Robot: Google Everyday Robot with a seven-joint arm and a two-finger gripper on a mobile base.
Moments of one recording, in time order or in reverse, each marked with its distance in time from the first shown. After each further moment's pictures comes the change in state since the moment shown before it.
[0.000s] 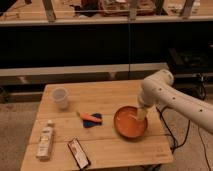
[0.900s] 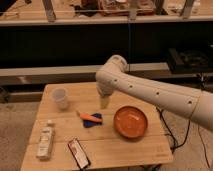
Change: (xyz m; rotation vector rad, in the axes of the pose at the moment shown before) arm -0.236 -0.027 -0.037 0.133 -0.112 -0.313
